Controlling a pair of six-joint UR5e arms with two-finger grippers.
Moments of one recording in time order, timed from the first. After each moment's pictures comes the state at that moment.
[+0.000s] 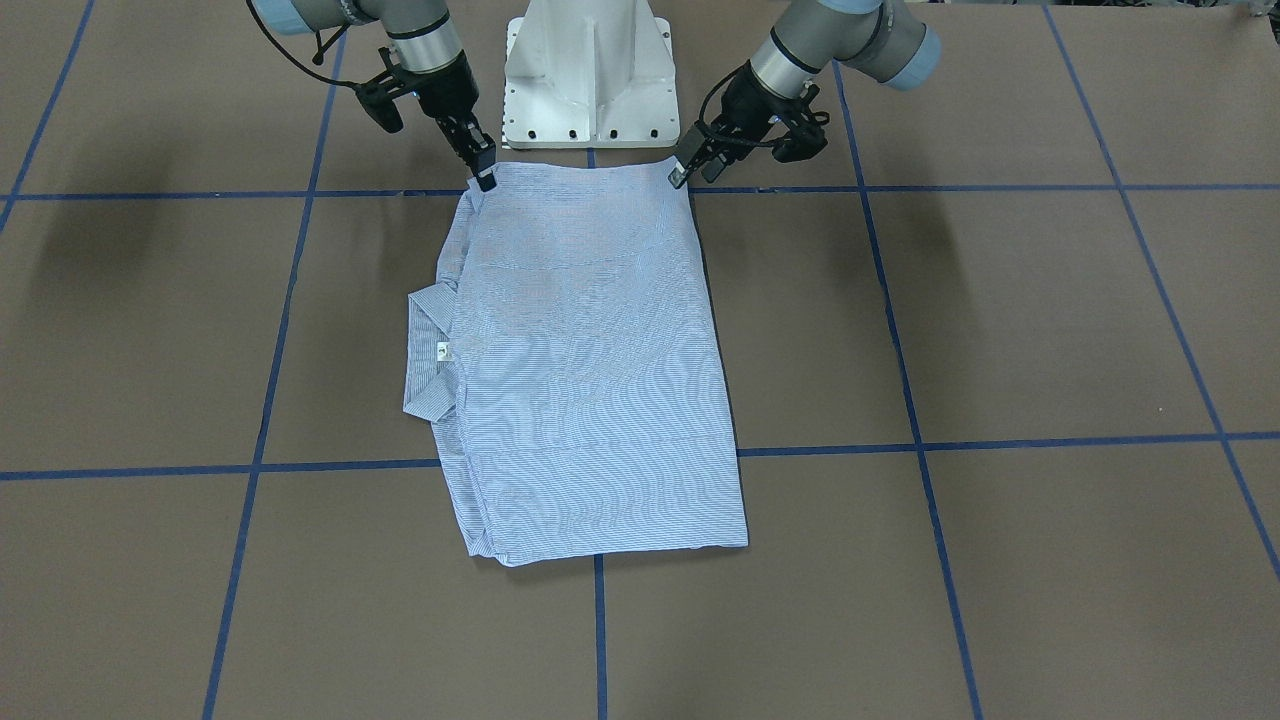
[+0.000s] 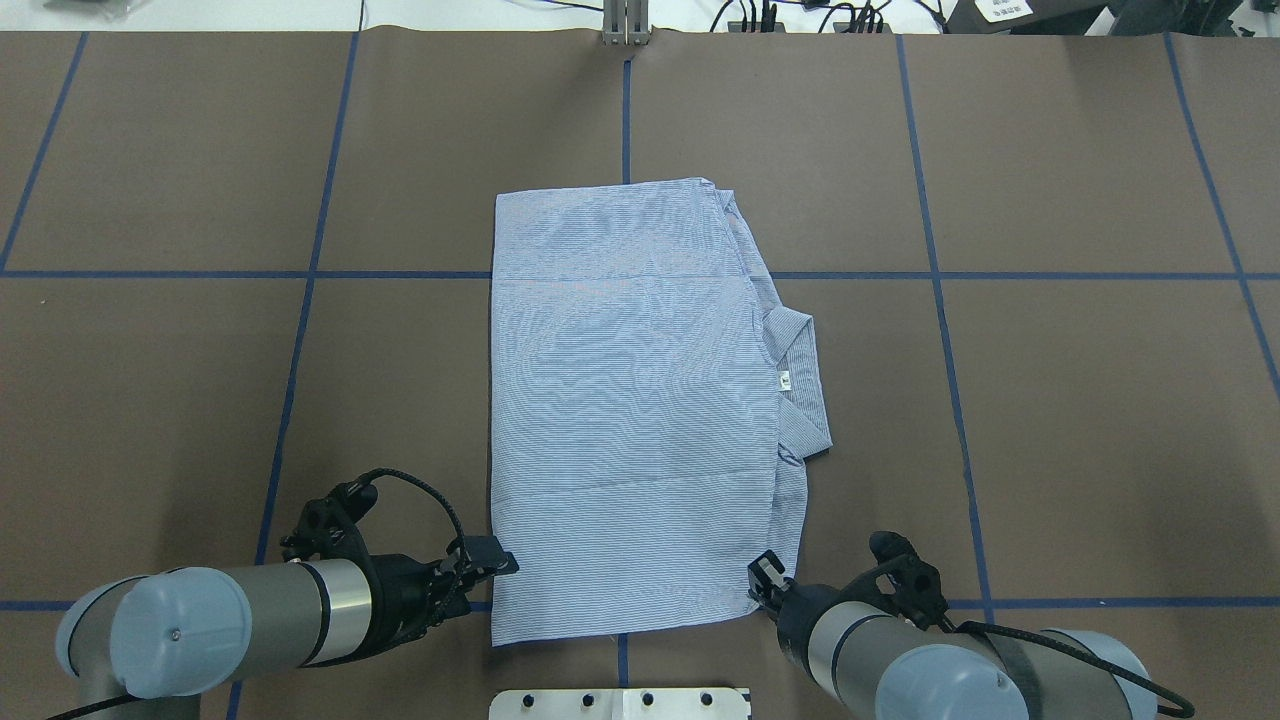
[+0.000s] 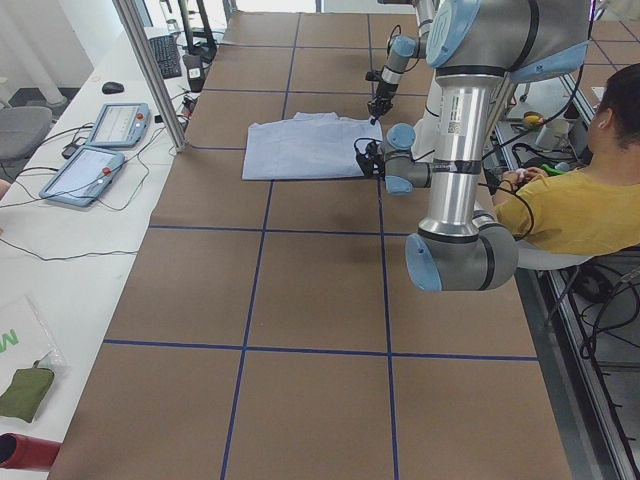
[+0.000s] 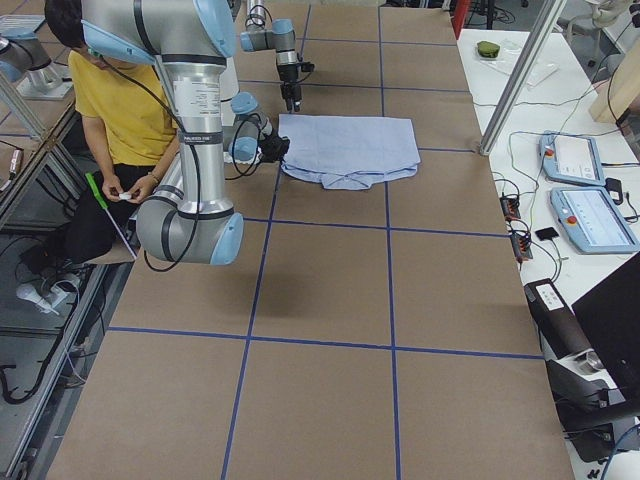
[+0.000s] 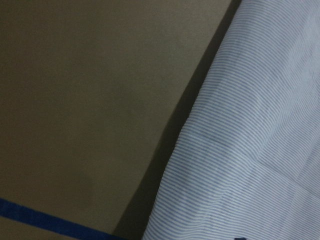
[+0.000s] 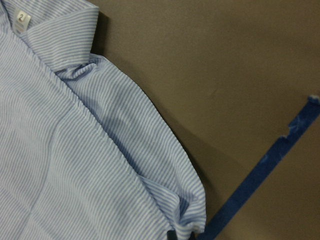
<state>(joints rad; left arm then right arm) -0.14 -1.71 -1.91 -2.40 -1.55 -2.08 0.03 -1.41 2.04 -1.21 1.31 2.49</state>
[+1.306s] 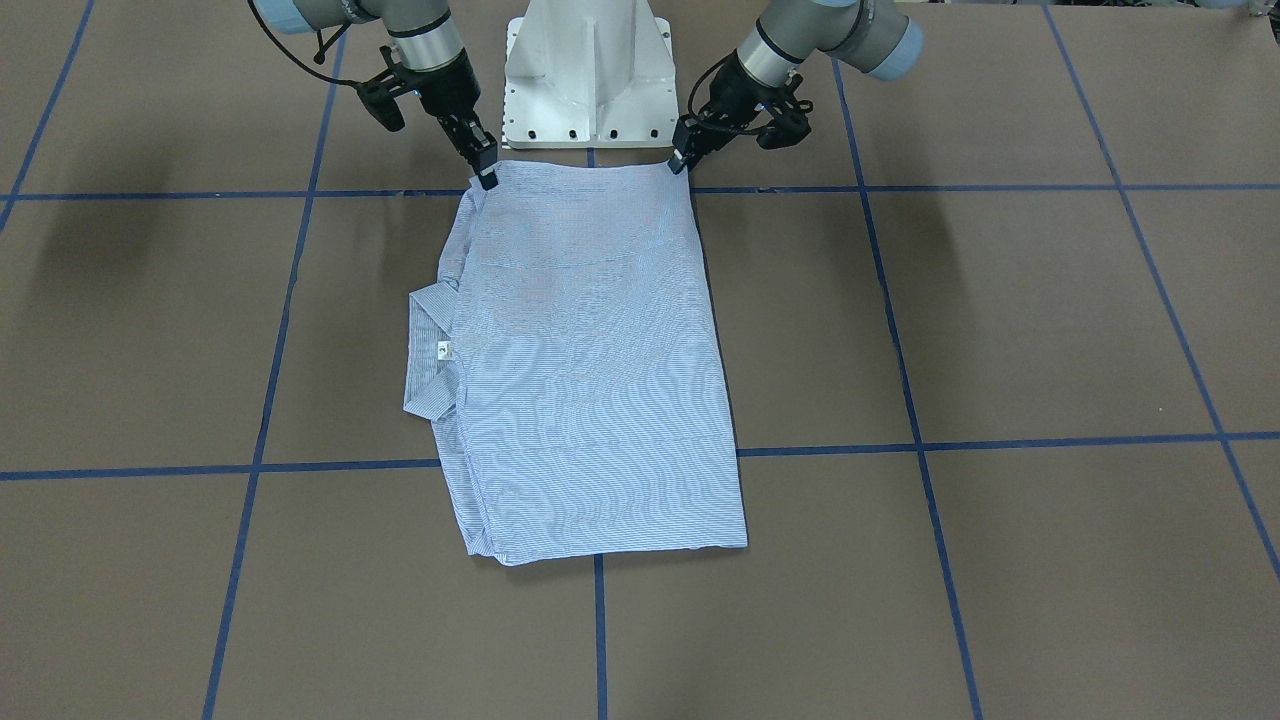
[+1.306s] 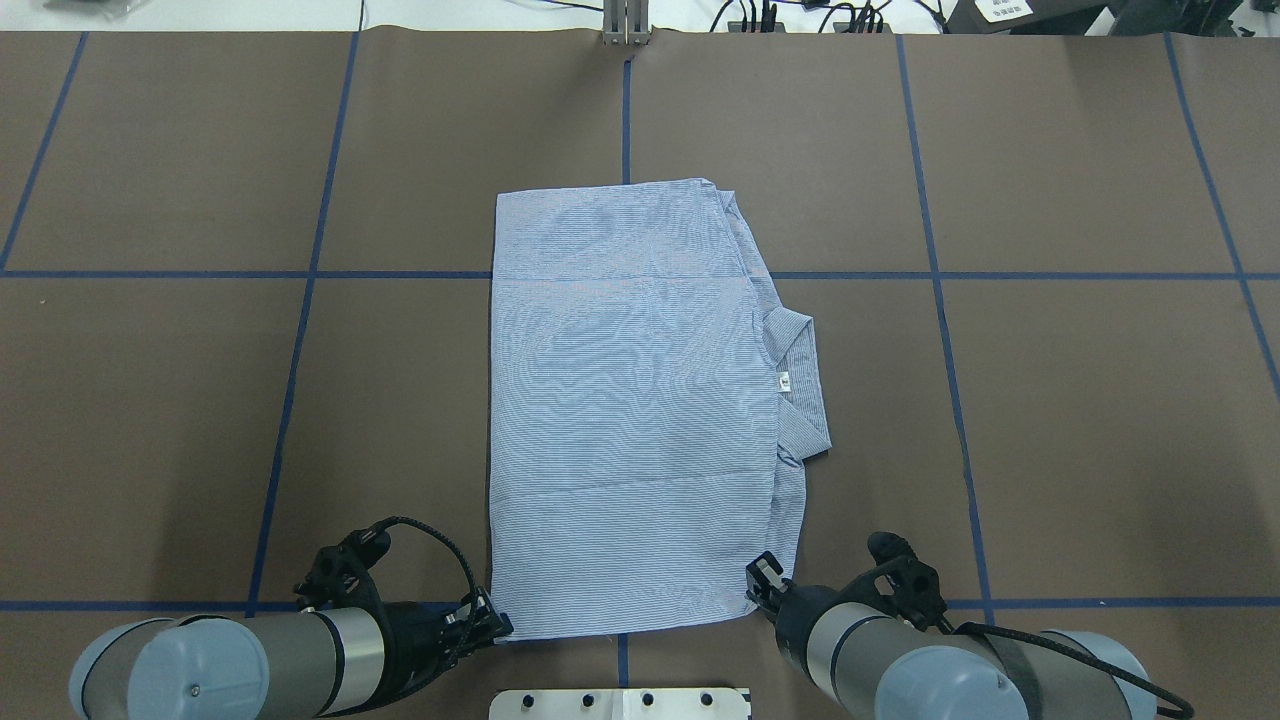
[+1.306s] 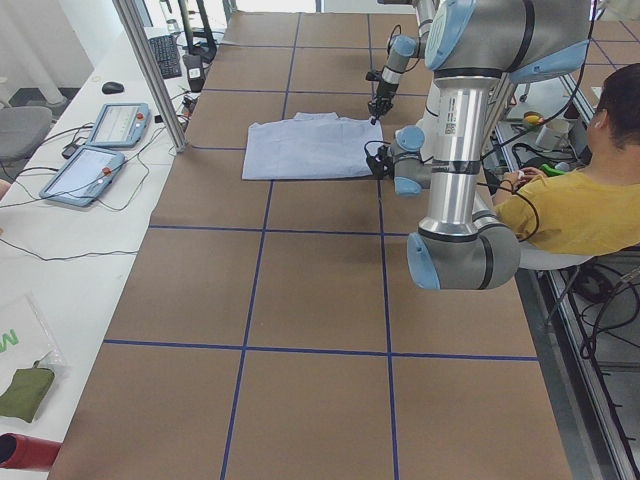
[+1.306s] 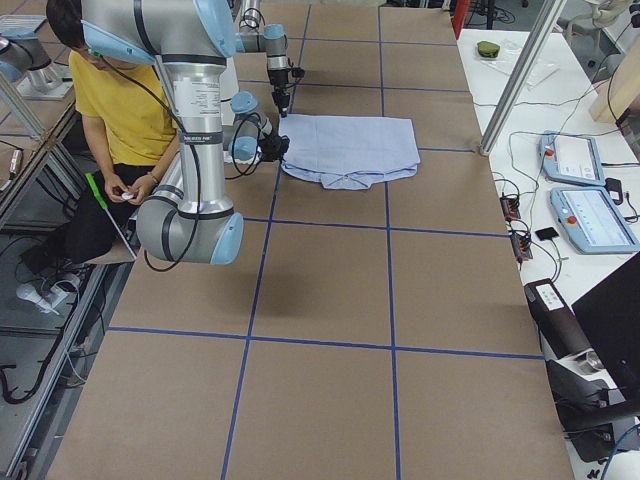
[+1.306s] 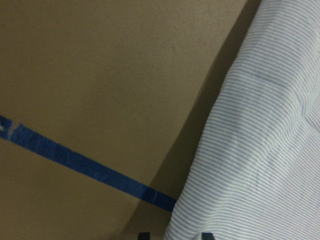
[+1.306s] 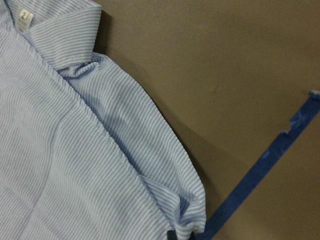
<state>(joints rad) -0.07 -1.71 -1.90 -2.40 -1.52 -2.10 0.03 -1.41 2.04 -1.20 1.31 2.49</state>
